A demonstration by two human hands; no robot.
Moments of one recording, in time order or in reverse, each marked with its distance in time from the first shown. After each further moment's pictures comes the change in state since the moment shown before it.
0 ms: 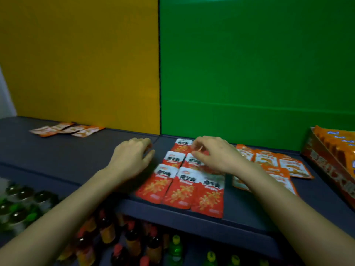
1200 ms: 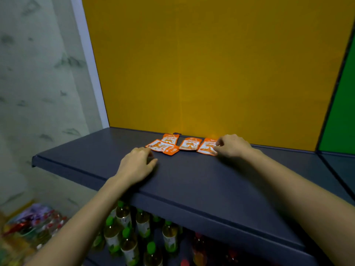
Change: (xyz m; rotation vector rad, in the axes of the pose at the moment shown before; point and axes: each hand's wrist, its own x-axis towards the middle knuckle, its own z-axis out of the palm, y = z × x) left_hand -0.006 -0.482 -0.005 0.015 -0.193 -0.303; right_hand 0.331 -0.281 0.202 0.012 -0.172 0.318
